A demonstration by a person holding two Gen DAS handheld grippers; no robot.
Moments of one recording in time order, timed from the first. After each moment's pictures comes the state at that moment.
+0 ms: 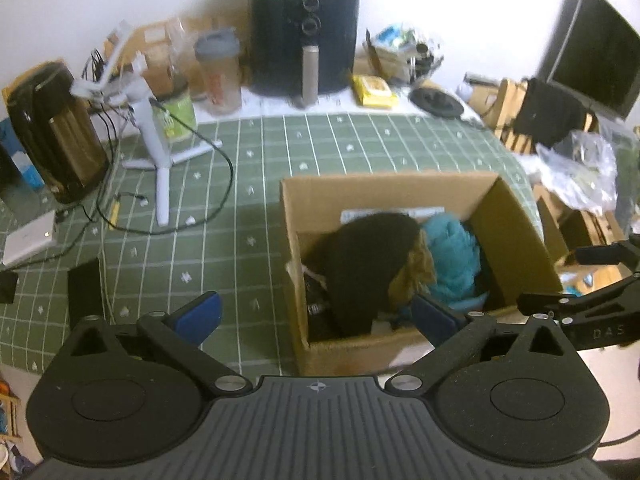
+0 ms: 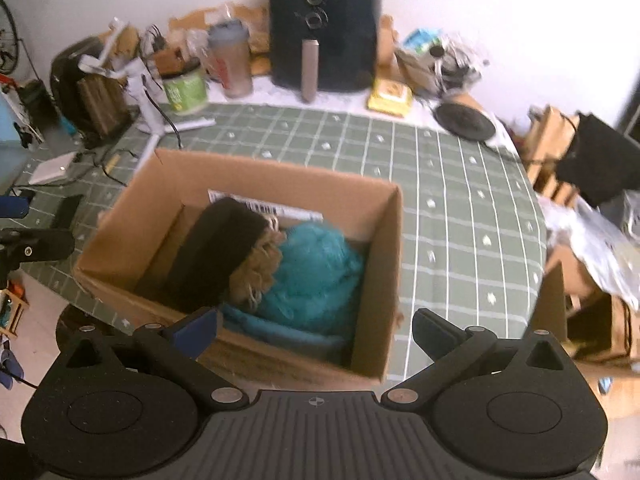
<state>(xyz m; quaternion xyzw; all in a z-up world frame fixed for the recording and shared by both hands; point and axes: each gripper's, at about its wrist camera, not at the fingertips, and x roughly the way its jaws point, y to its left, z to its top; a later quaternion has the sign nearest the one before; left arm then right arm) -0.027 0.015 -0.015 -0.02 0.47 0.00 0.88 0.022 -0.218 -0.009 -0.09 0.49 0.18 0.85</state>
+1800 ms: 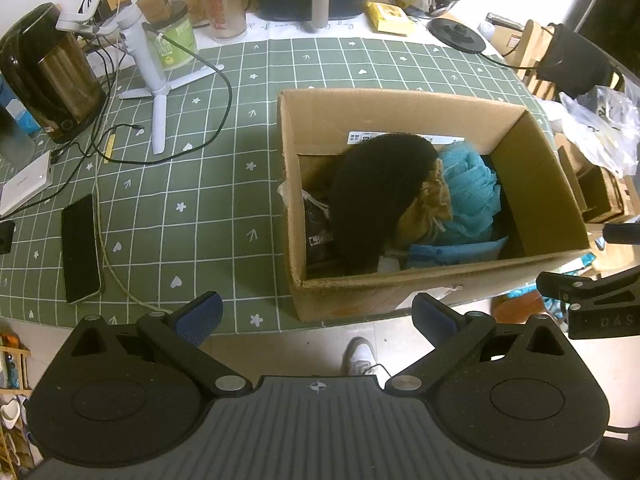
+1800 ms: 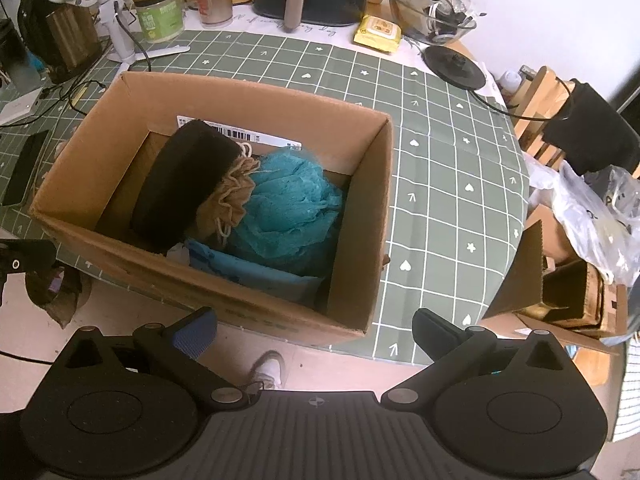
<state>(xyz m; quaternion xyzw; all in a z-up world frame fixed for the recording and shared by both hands) -0.015 0.006 -0.043 -0.03 0.56 0.02 0.83 0.028 -0.210 -0.028 -0.15 0.55 0.15 0.81</state>
